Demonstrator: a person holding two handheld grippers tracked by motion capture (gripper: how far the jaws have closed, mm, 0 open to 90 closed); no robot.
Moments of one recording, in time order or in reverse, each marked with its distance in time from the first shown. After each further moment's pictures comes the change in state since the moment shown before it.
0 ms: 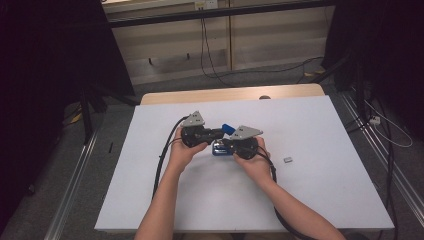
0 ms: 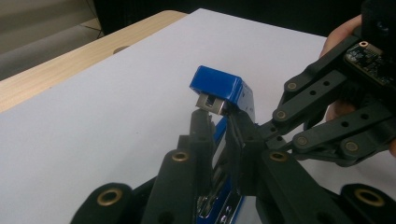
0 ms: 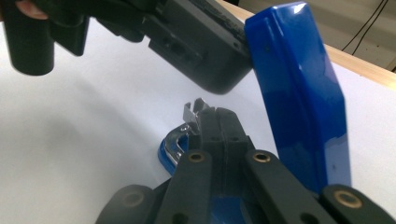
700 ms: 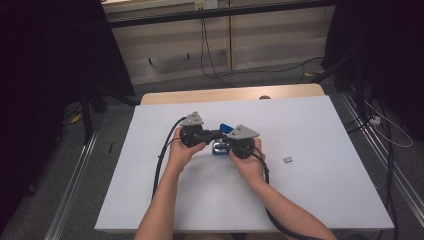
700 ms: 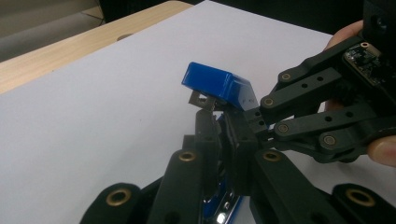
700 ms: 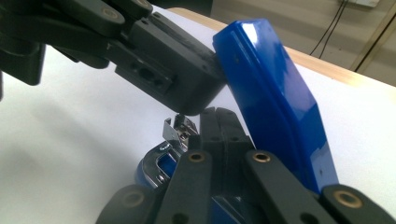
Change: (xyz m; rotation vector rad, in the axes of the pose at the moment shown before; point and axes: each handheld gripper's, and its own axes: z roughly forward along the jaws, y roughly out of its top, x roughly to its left) left arm 0.005 -0.005 -0.001 0.026 0.009 -0.050; right arm 0.006 -0.001 0.013 -0.048 -0.126 0.026
